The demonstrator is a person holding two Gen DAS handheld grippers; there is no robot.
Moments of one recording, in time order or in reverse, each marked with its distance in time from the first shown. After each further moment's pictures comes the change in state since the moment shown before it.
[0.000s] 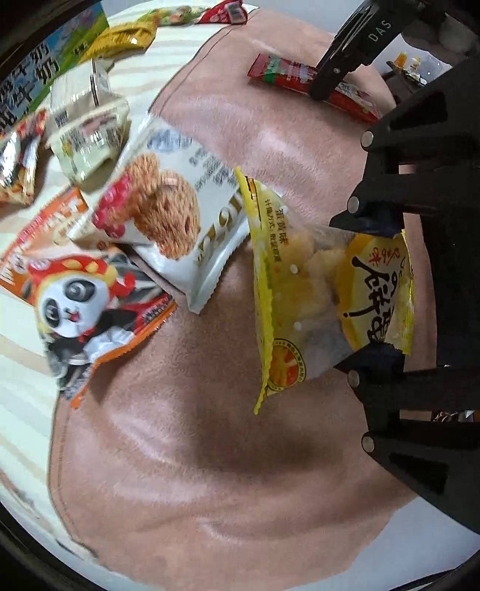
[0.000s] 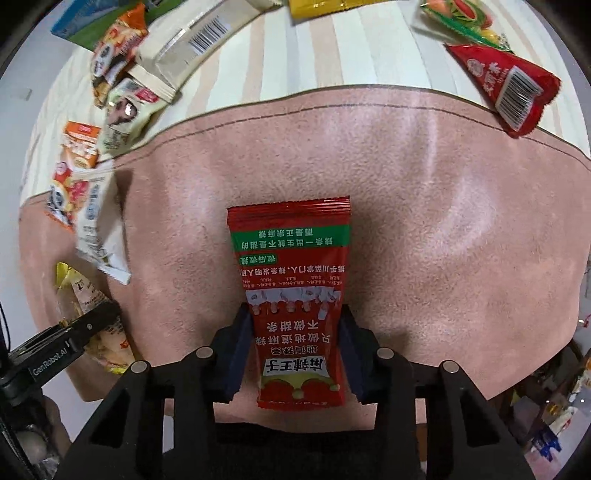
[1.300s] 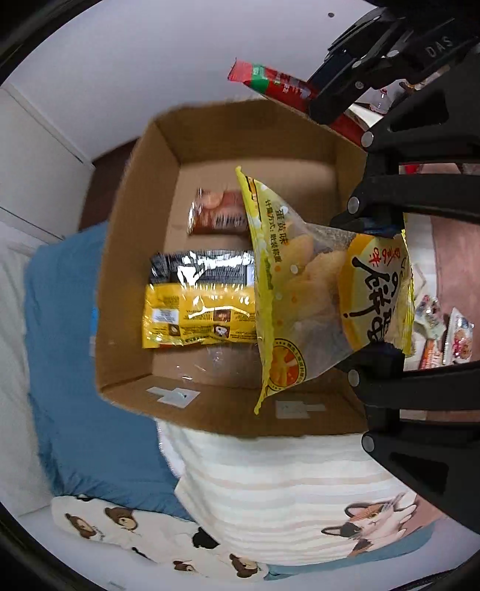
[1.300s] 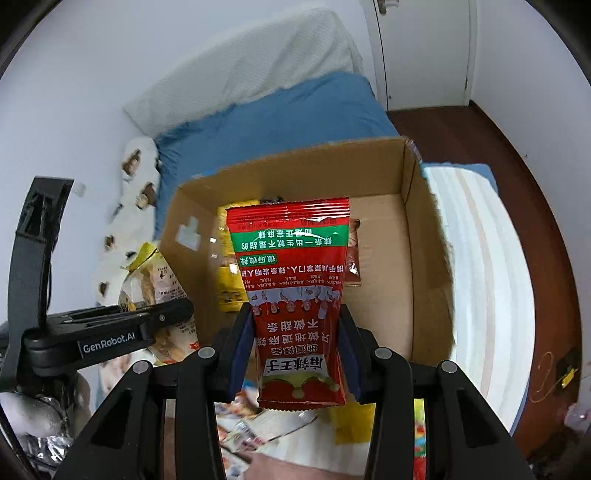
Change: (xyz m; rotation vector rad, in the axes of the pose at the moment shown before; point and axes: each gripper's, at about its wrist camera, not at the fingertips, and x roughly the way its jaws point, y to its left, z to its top) left arm -0.177 -0.134 0.312 0.179 -0.145 -0.097; right arm -0.214 0.078 0.328 -0.072 -0.400 0.106
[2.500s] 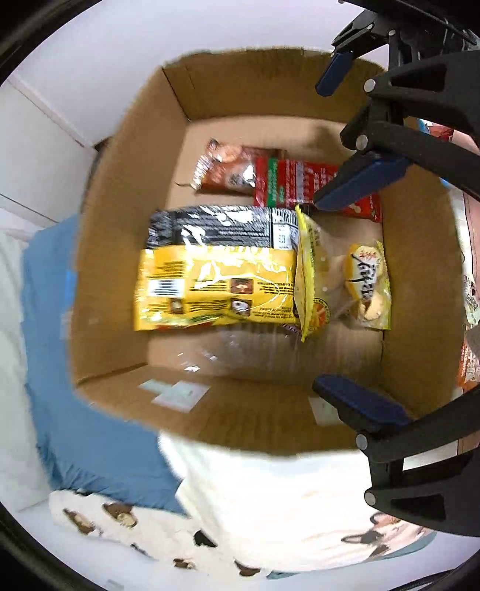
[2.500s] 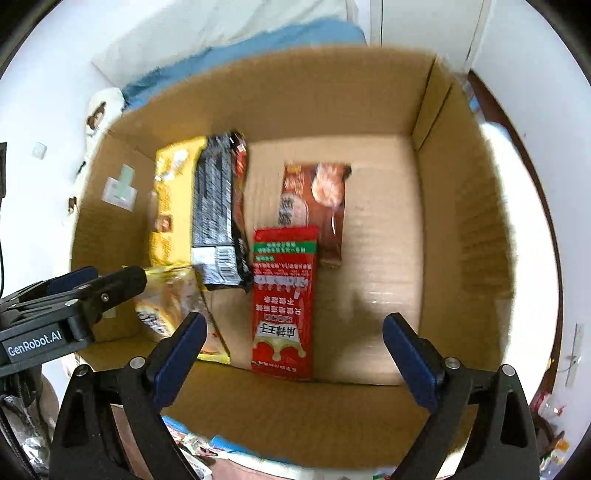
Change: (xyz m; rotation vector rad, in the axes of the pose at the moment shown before) left arm 0.026 0.034 -0.012 -0.008 -0.053 0.050; right arm 0.093 -0.018 -0.010 -0.043 0.158 -0.101
